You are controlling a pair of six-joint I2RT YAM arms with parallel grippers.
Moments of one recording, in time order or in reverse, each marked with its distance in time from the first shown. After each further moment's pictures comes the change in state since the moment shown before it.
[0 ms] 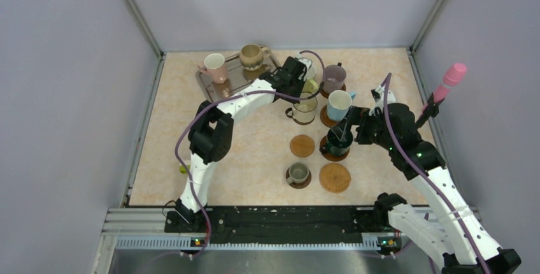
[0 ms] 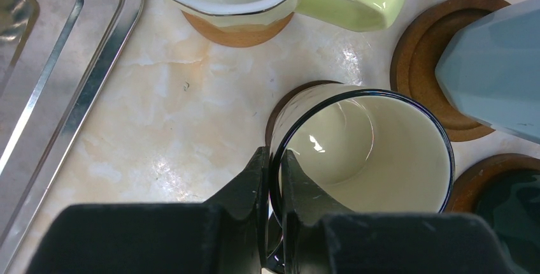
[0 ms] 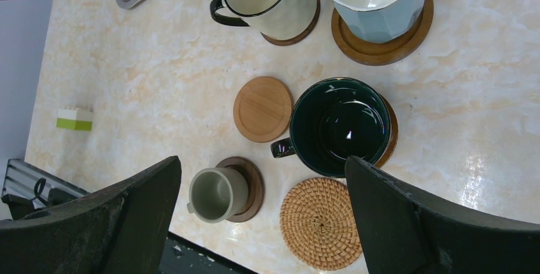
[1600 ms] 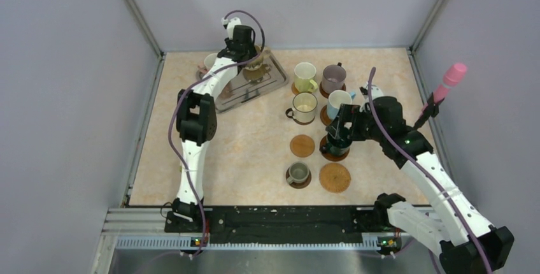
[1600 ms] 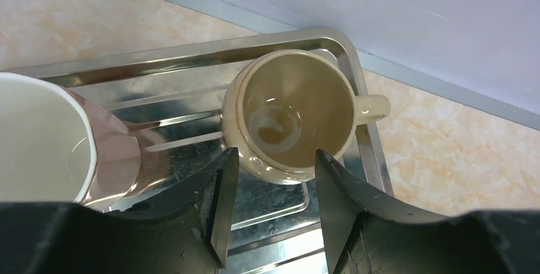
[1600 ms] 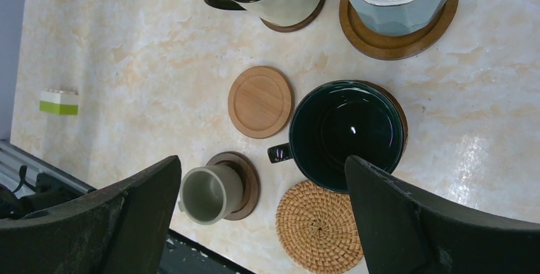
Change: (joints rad) left arm 0.383 0.148 0.228 0.229 -0.299 -0.319; right arm 0.000 0.129 0.000 0.050 -0.049 -0.030
